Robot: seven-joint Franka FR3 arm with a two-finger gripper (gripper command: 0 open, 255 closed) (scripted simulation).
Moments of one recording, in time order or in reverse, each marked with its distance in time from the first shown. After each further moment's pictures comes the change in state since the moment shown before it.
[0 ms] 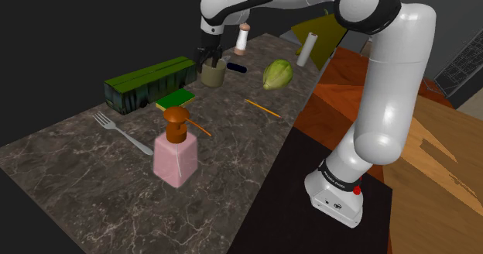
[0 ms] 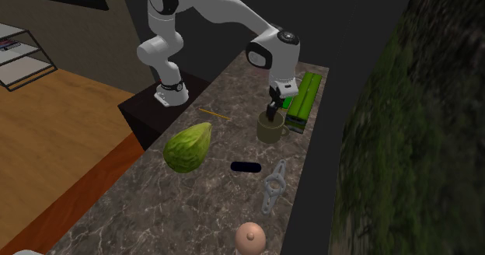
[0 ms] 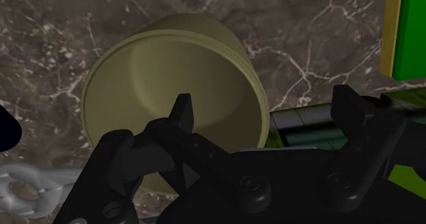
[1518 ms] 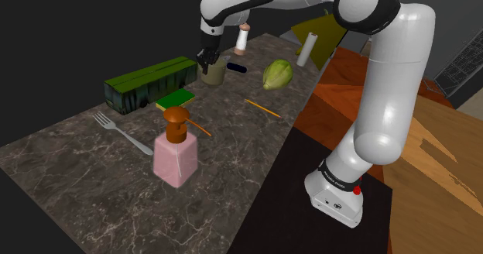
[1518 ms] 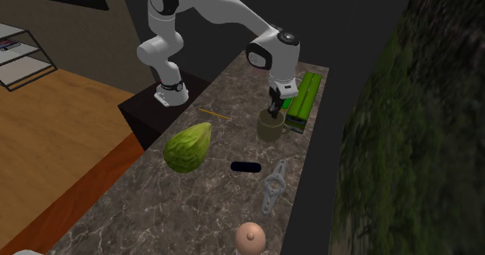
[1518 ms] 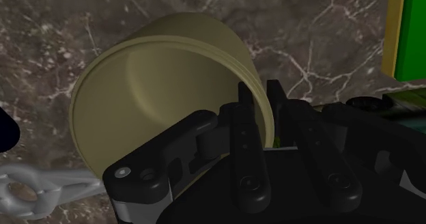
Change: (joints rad) arm 0.000 0.003 0.000 -0.001 0.000 0.005 -0.001
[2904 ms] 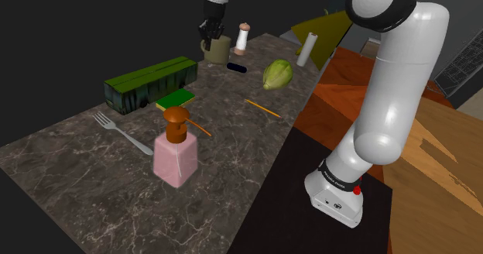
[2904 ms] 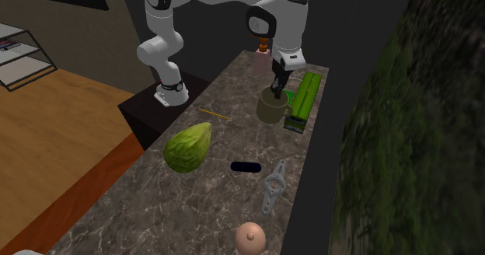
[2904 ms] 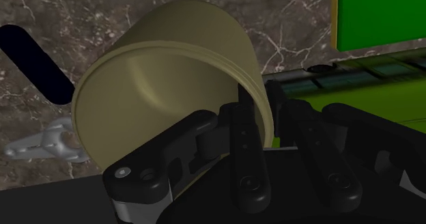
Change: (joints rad) arm 0.000 -0.075 -0.002 0.172 -0.008 -0.246 0.014
